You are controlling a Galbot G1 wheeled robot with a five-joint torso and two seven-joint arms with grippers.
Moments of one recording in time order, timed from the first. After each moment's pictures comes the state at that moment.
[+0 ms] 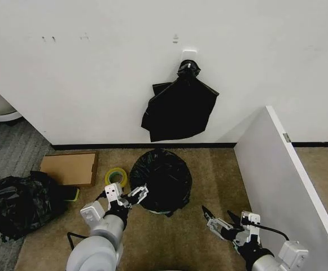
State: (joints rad) left arm 1.33 -1.05 -0.14 -2.32 -0.84 0.20 -0.66; right arm -1.83 1.21 0.50 2.50 0.76 -0.38 0.21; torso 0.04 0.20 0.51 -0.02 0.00
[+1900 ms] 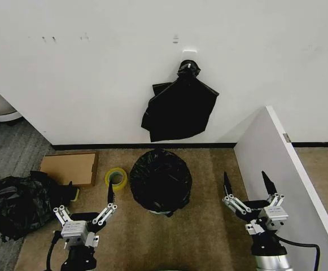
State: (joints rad) left arm 1.85 -1.28 -0.36 -2.36 0.16 -0.42 -0.43; right arm -1.80 1.42 0.49 2.37 0.06 0.35 0.06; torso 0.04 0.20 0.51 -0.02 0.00
